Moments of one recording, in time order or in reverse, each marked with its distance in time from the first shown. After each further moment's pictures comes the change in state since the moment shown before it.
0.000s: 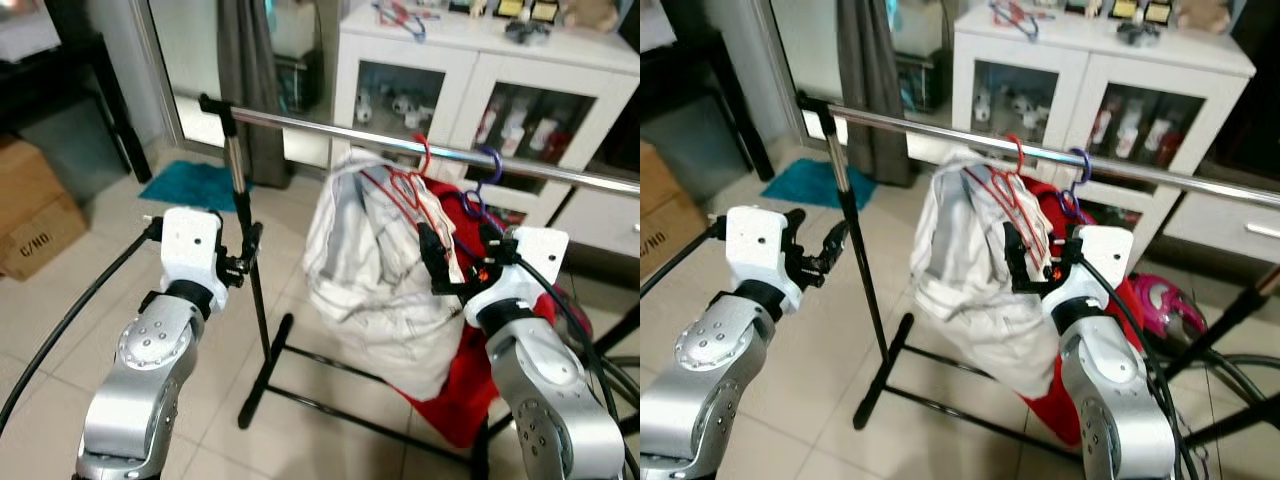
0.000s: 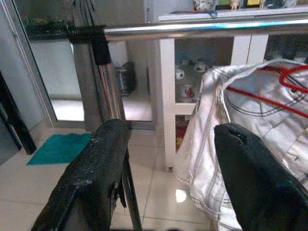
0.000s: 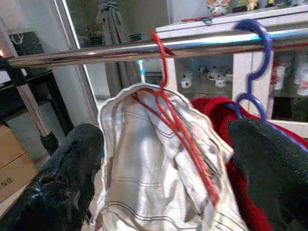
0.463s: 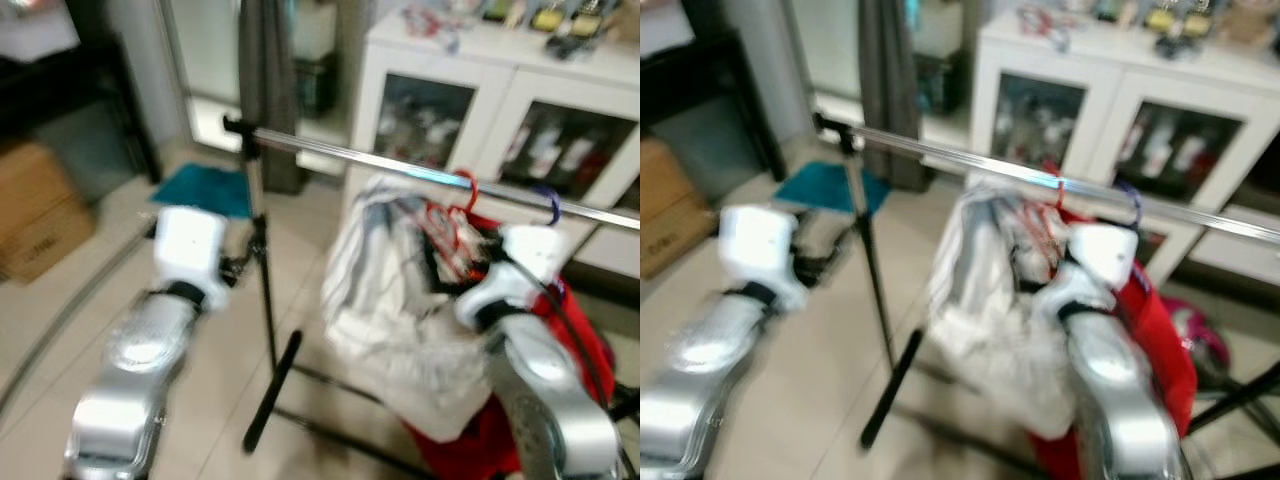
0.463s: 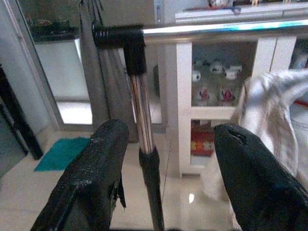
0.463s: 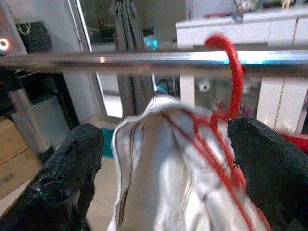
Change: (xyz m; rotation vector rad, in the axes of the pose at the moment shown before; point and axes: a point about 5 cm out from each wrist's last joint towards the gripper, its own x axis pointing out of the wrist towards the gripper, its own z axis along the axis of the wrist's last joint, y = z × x) left arm -0.001 0.004 0.002 0.020 -0.002 -0.015; right arm 0.004 0.005 0.003 -0.037 0.005 0.015
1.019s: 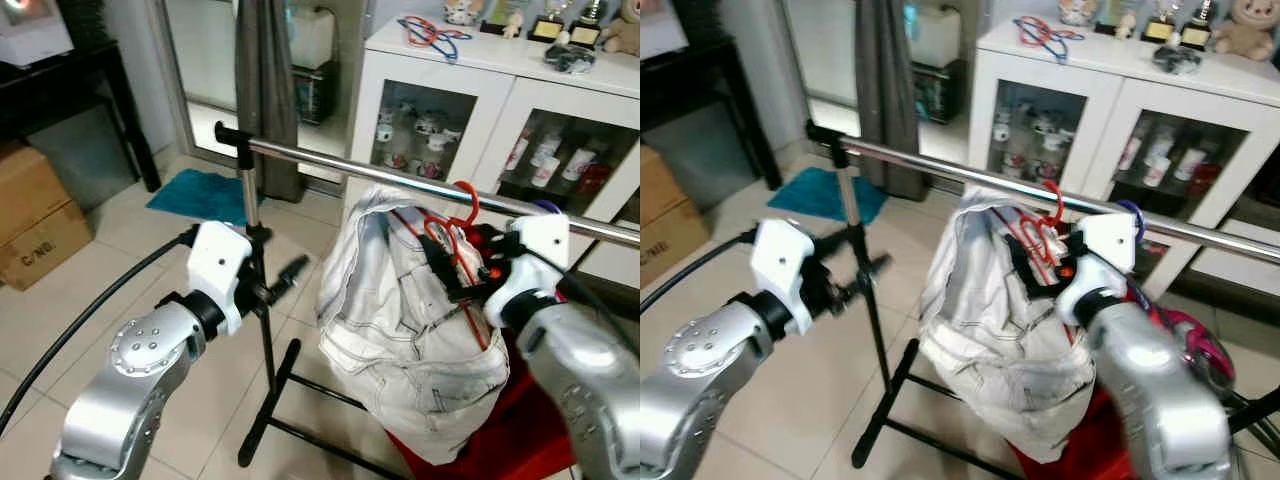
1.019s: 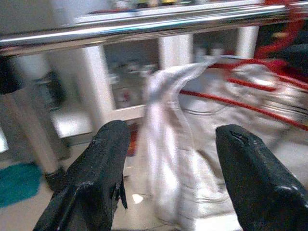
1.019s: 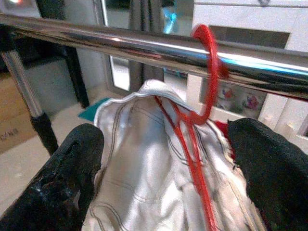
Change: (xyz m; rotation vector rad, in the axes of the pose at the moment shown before) left arm -0.012 -0.026 0.003 0.018 0.010 -0.460; right arm -0.005 -0.027 0.013 -0.097 0.157 0.106
